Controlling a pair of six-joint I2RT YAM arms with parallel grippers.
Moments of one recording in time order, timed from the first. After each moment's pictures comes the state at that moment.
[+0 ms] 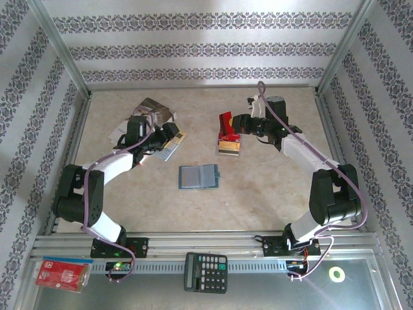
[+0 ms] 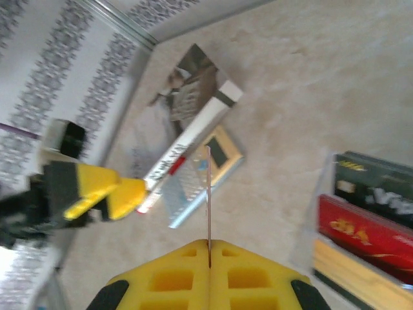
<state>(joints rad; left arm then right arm) -0.17 1.56 0.84 0.17 0.50 -0.90 0.21 1.56 1.12 -0.15 -0.66 0.42</state>
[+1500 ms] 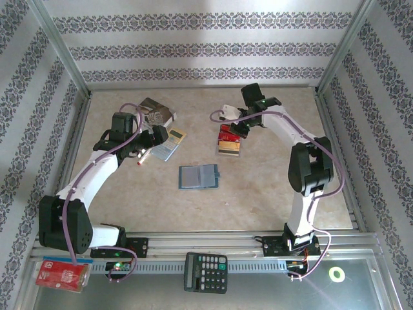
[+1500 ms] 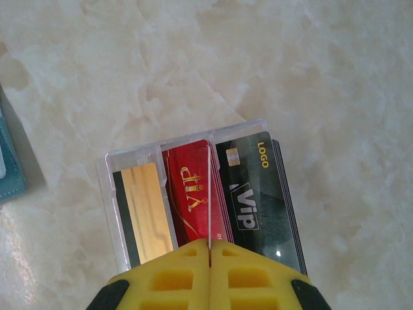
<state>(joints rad) -0.12 1.32 0.96 -0.39 0.31 -0.50 0.30 1.93 1.63 -0.81 -0.32 -0.88</state>
